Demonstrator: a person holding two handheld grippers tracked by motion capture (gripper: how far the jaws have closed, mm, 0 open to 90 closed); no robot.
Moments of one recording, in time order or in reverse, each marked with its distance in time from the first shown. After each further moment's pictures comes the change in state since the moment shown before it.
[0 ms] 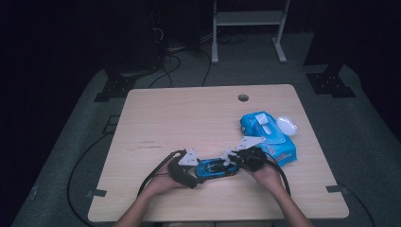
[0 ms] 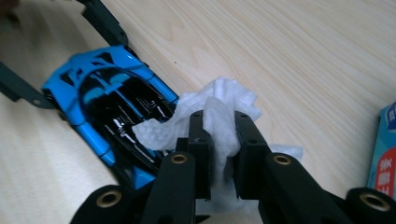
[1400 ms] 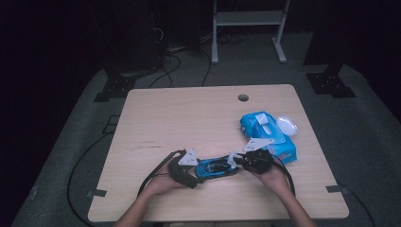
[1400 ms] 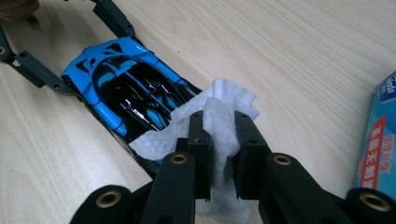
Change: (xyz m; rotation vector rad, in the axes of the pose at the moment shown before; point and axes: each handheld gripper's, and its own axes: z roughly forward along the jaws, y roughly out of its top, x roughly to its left) left arm 0.000 -0.001 0.000 -0.004 0.003 -0.001; right arm -0.005 -0.013 -0.016 -0.012 0.032 0.047
